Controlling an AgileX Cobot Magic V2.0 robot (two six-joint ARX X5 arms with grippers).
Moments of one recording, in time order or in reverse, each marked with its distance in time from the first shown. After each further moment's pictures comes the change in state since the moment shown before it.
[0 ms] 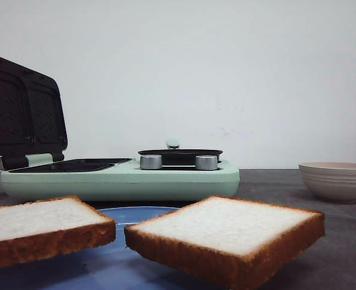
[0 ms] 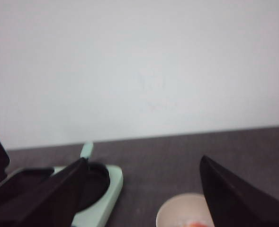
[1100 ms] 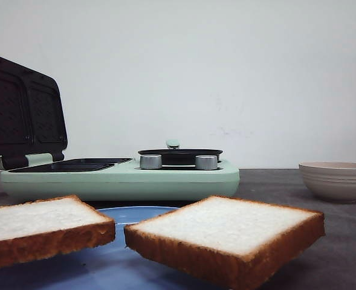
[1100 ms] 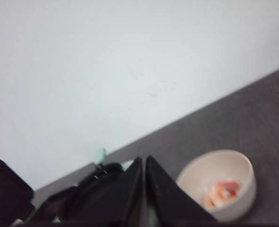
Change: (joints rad) left arm 0.125 -0.437 -0.587 0.404 0.051 -0.303; right arm -0.023 -0.268 -0.386 0.219 0.031 0.356
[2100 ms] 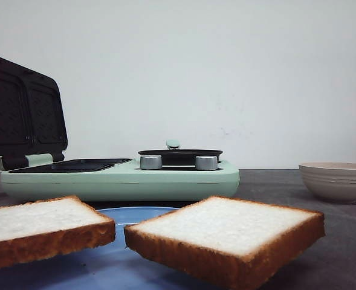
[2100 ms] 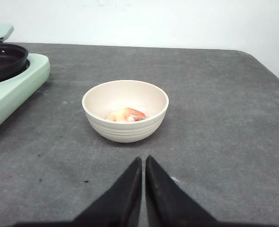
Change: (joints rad) left arm 0.000 -0.043 -0.087 -0.079 -0.164 0.576; right arm 0.000 -0.026 -0.130 -0.203 0.113 -0.570
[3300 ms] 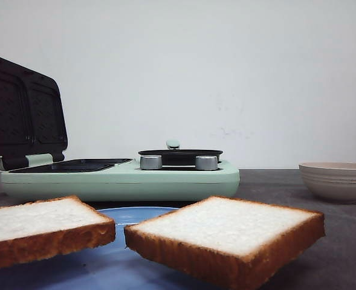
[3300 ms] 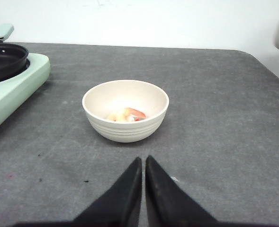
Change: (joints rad) left arm 0.000 0.000 0.000 0.000 0.000 0.000; right arm 0.000 0.000 0.000 -0.003 0.000 0.000
